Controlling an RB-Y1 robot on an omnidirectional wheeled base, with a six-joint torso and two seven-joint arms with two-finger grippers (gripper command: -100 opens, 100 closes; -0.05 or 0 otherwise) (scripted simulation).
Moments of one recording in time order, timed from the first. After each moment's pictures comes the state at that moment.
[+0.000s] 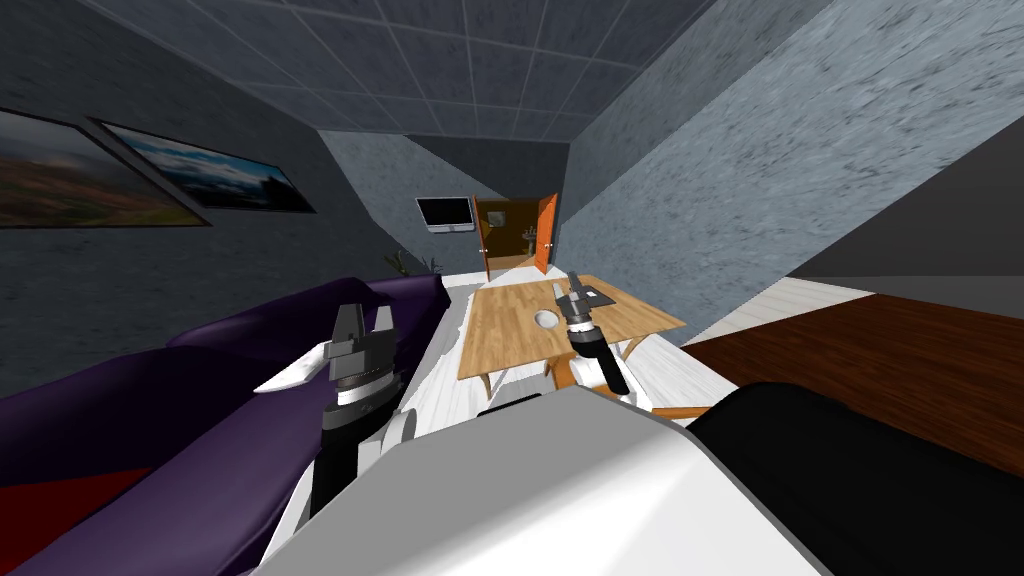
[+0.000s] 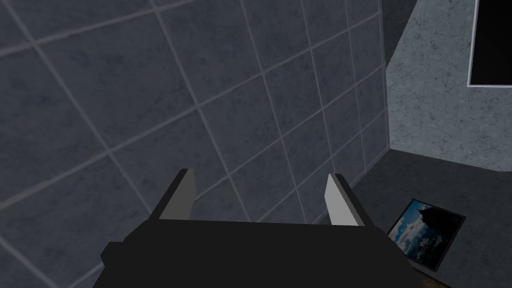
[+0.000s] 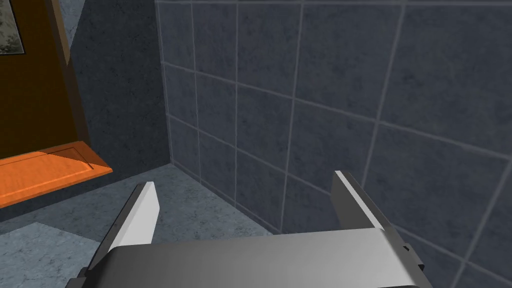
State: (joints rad) left arm 0.50 0.04 0.02 -2.36 -0.11 -0.56 -0.03; right arm 0.45 -0.13 0.03 -2.34 0.04 -0.39 -0.10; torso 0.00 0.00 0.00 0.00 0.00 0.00
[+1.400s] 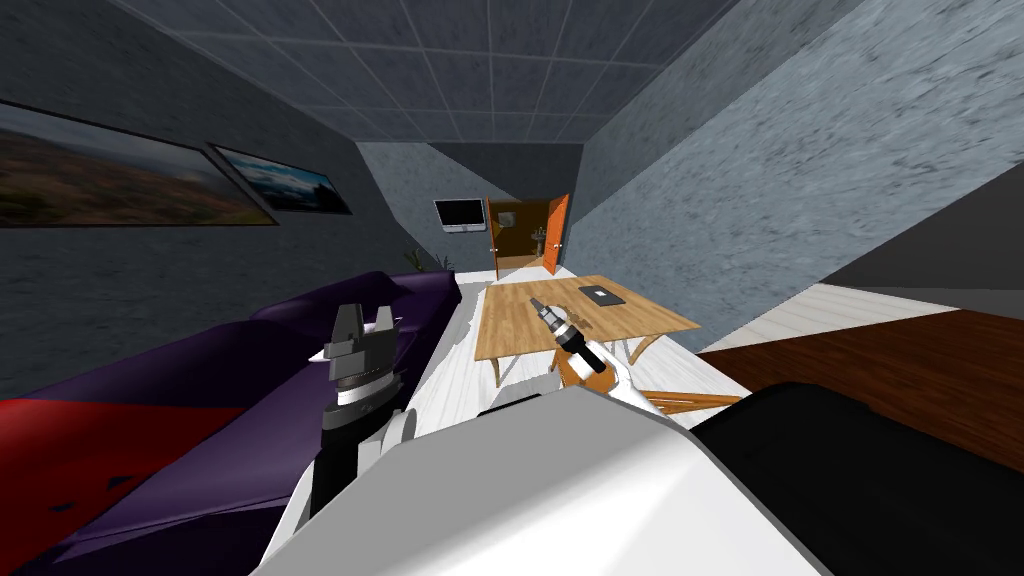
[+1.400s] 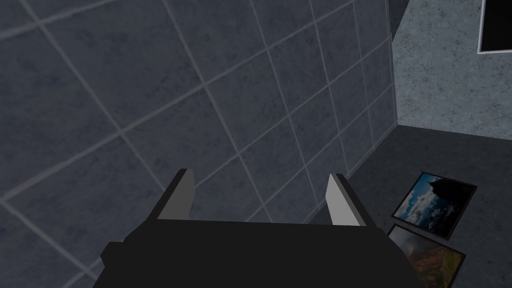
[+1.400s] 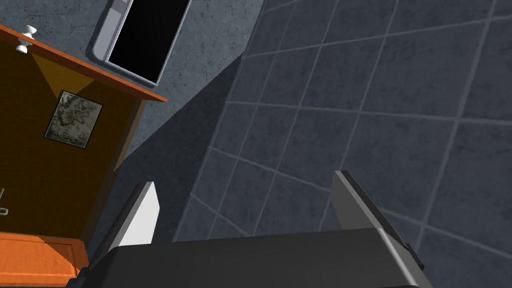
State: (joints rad) left arm 0.50 0.04 0.02 -2.36 -0.11 -0.56 -0.03; right arm 0.28 -0.49 0.18 -2.01 0.15 -0.34 0.06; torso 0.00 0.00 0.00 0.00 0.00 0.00
